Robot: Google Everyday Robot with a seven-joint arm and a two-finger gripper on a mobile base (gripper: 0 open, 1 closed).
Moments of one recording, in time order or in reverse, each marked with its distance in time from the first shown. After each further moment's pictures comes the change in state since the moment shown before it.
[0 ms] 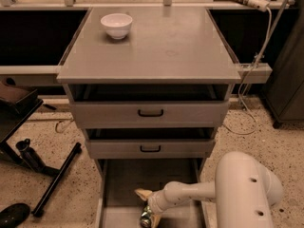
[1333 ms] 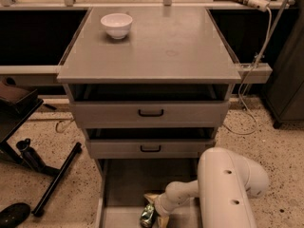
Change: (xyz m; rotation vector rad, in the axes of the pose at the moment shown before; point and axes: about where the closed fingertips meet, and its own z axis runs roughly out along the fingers) arm 0.046 0.043 0.014 -0.144 0.083 0.122
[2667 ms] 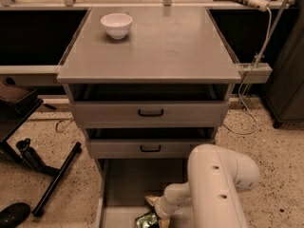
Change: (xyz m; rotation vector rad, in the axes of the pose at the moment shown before) arm 0.008 0.013 0.009 -0.041 0.044 0.032
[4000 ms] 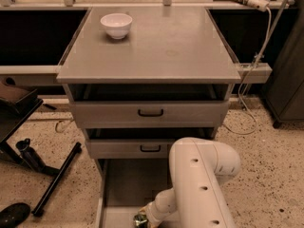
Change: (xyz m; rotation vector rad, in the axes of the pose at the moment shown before) arm -0.048 -0.002 0.018 0.037 0.008 -0.048
